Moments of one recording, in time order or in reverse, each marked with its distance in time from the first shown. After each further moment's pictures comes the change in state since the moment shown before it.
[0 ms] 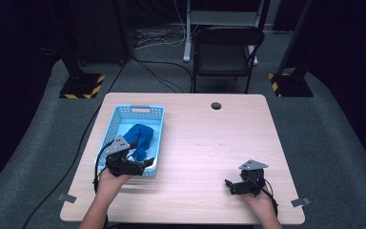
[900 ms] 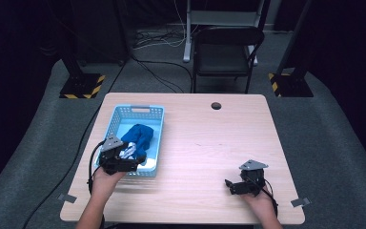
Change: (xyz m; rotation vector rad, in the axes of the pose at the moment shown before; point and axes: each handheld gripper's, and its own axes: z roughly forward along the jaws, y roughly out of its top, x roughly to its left) left arm 0.020 -0.009 -0.006 0.051 0.108 -0.080; right arm 0.000 0.000 0.000 0.000 0.000 0.000
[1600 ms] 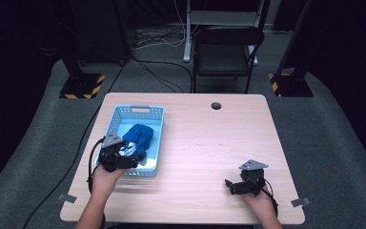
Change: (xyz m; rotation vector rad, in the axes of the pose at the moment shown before) left arm 0.000 0.012 0.000 0.019 0.062 -0.029; right arm 0.000 0.000 0.000 0.000 0.000 0.000
